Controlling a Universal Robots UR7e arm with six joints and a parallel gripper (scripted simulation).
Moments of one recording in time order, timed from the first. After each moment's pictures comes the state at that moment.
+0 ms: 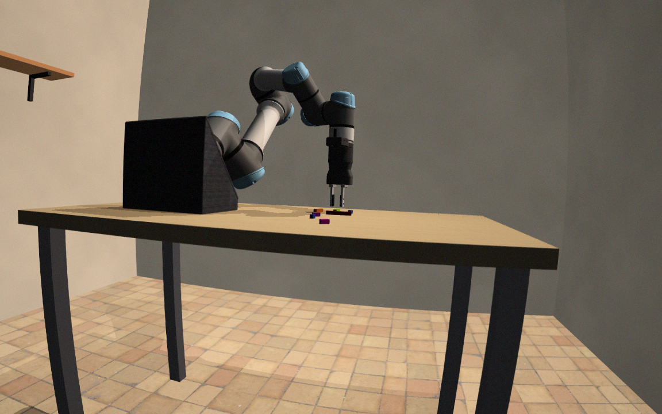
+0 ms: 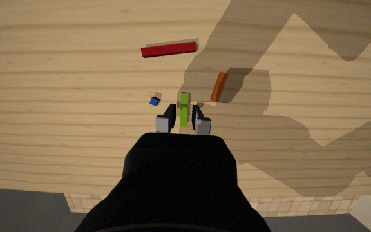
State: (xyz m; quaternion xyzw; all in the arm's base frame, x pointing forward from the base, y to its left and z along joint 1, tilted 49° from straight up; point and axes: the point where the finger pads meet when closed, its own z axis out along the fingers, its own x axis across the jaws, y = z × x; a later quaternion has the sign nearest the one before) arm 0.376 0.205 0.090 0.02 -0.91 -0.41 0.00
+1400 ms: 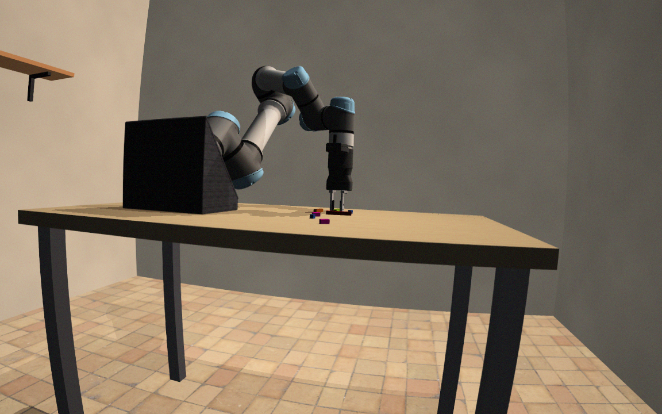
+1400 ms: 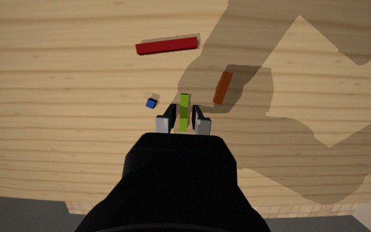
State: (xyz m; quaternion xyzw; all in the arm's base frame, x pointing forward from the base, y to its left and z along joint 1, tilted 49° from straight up) arm 0.375 0.218 0.078 0.02 -0.91 -0.41 0.00
